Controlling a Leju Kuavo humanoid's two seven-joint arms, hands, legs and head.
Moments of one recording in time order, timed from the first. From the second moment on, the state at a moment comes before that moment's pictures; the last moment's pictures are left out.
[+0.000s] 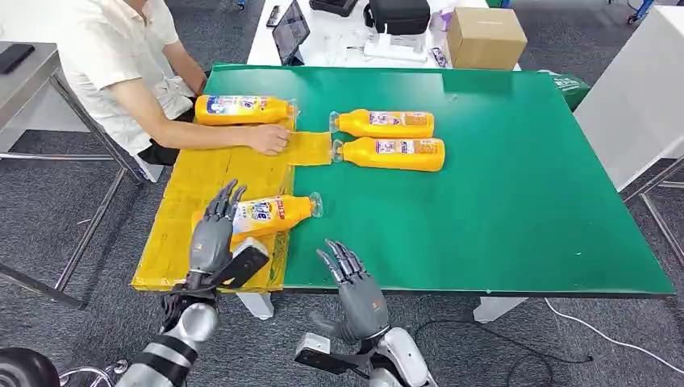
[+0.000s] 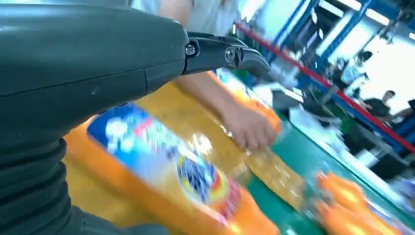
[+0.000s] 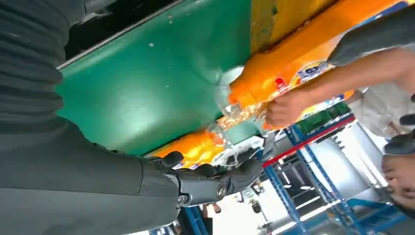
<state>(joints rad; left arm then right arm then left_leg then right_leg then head) -0.24 -0.04 -0.32 -1.16 -0.67 0.49 -0.32 -0.09 0.14 0.53 -1.03 0.93 -0.69 -0.49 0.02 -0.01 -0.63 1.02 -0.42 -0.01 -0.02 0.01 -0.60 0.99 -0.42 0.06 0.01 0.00</state>
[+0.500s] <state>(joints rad) -0.07 -0.12 -0.32 -1.41 -0.25 0.37 -0.39 -0.16 0.01 0.31 -1.06 1.17 -0.69 -0.30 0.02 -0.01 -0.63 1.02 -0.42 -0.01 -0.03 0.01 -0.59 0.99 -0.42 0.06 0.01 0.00</state>
